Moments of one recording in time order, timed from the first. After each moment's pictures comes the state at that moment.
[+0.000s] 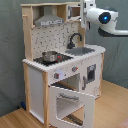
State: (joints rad) arm -0.62 -0.69 0.93 -1.90 -1.02 2.54 0.59
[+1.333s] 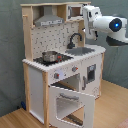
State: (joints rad) arm -0.29 -0.71 0.92 -2.01 -0.96 2.35 0.51
